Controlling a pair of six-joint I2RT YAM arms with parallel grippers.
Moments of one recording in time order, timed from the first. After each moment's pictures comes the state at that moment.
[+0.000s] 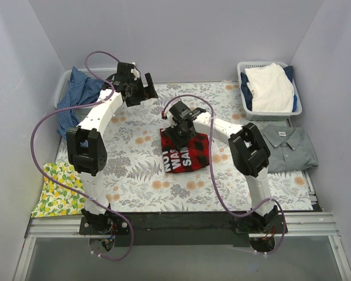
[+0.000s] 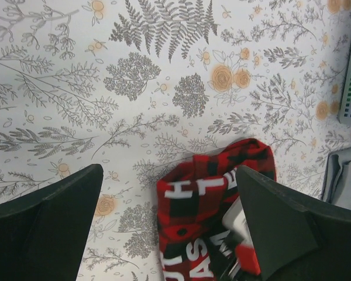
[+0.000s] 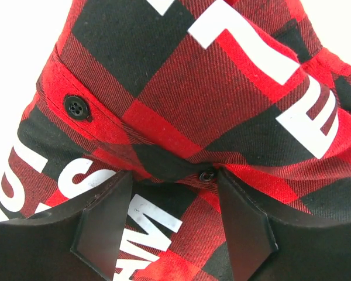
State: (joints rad) left arm -0.24 1.97 1.85 -0.63 0.16 -0.48; right arm 0.71 2.14 1.70 -0.72 -0.07 -0.02
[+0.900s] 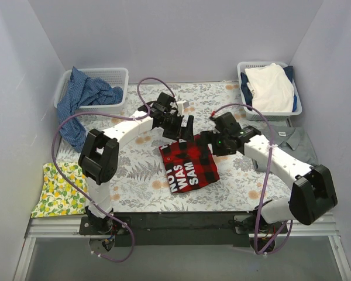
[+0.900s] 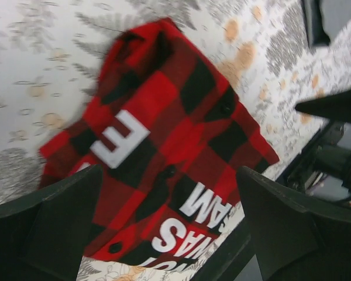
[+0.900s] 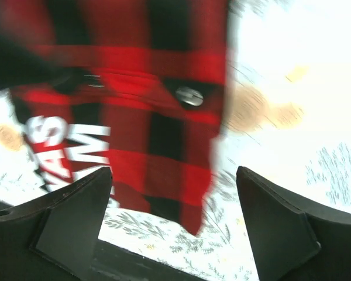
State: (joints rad) left arm -0.55 1.92 1.52 -0.55 0.48 -0.32; right arm 0.63 1.41 1.07 -0.66 -0.05 0.33
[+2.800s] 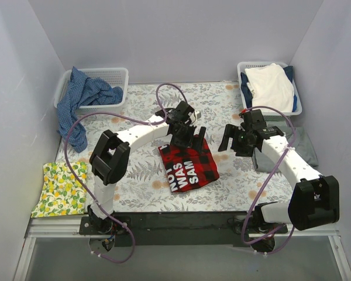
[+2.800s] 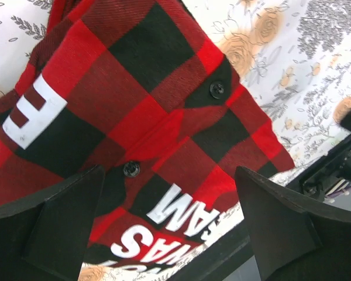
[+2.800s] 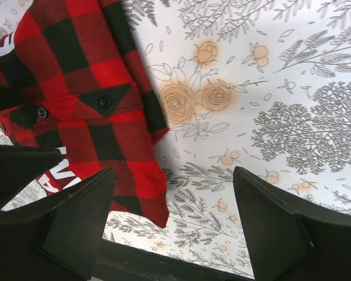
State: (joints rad) left arm -0.74 1.99 1.61 -0.69 0.29 -0.39; right arm 0.27 1.31 0.95 -0.69 -0.20 0.45
